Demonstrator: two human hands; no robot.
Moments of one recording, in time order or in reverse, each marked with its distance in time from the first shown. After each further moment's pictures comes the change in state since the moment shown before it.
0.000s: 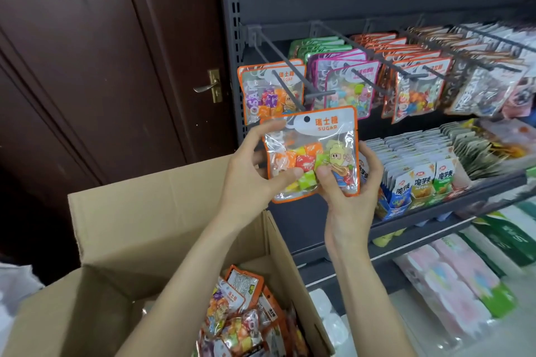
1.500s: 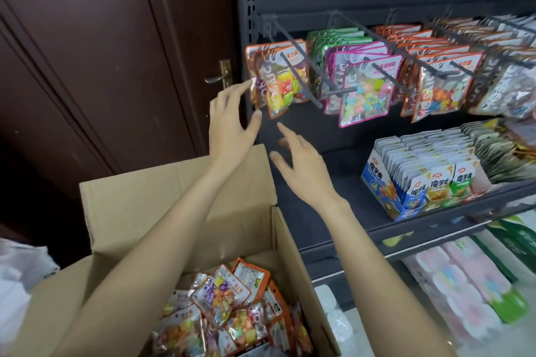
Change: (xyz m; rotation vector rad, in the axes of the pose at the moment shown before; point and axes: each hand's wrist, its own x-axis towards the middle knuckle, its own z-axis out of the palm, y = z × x) left_hand 0.084 -0.060 -0.050 0.730 0.282 0.218; right_hand 0.063 0.055 0.037 -1.120 -0.687 -0.197
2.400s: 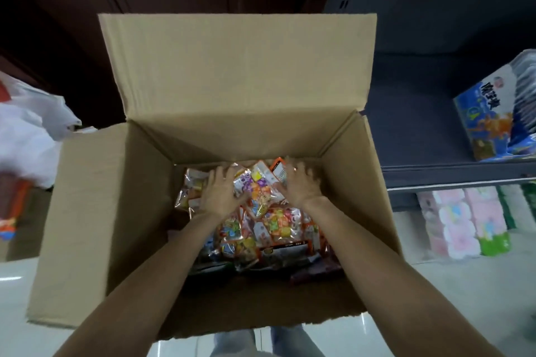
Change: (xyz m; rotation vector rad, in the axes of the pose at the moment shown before) left_hand -0.323 -0.213 -0.016 0.471 -0.806 -0.646; right_hand -0.125 0.065 0.248 -0.470 -0.911 0.407
